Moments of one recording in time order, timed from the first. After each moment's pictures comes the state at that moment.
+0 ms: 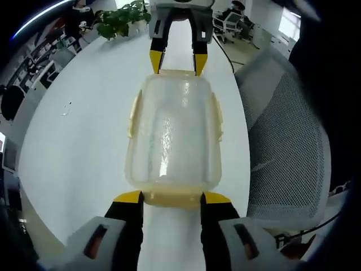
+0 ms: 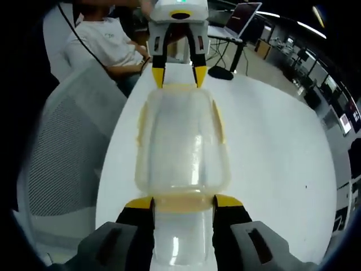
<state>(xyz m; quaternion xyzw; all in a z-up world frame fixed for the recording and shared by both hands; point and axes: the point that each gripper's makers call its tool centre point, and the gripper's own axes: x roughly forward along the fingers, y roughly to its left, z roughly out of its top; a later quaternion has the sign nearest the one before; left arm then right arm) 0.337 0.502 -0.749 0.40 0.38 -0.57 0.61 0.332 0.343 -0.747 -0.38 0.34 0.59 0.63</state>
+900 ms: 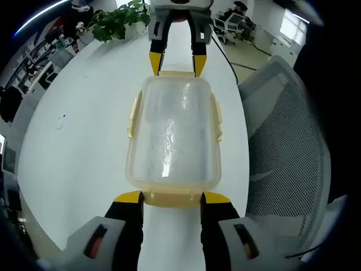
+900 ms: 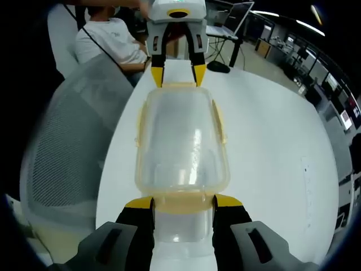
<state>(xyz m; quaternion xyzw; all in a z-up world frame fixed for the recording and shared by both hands) 0.331 0.443 -0.746 0.40 0.38 -0.56 0.62 0.328 0.283 -0.748 -0.37 0.34 0.59 0.63</state>
